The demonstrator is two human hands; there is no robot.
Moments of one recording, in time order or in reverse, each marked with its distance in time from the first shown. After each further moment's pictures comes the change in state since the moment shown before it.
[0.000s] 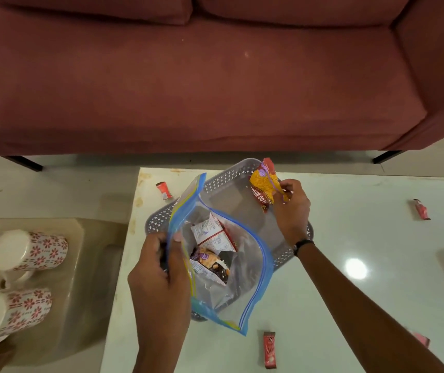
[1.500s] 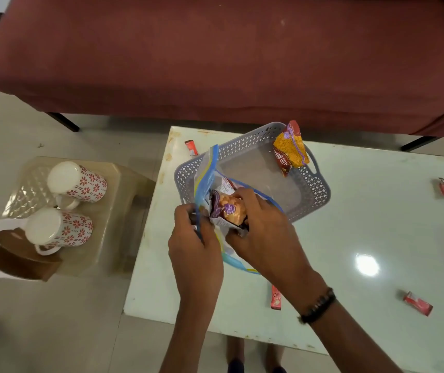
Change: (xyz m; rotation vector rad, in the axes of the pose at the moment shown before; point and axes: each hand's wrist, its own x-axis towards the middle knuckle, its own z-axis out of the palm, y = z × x) left_hand -0.063 -0.027 -0.013 0.004 0.045 -0.154; right_hand -0.188 -0.103 -0.055 -0.409 -0.448 -0.576
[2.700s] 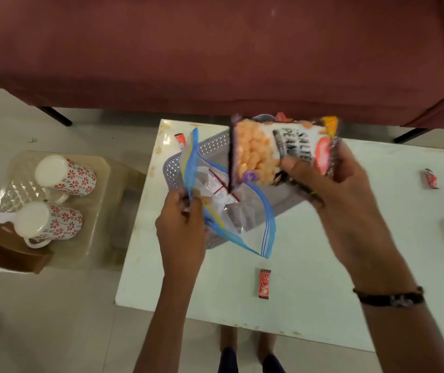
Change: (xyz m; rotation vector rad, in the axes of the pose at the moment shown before) left_hand 0.009 0.009 0.008 -0.175 -0.079 -0.088; right_hand 0.004 0.038 -0.097 1.290 0.129 0.278
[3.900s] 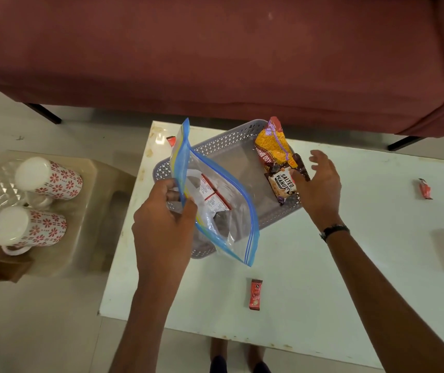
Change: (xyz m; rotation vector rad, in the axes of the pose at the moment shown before) left_hand 0.009 0.029 -0.002 0.280 -0.005 0.073; right_hand 0.094 0.097 -0.073 -1.078 0.374 0.047
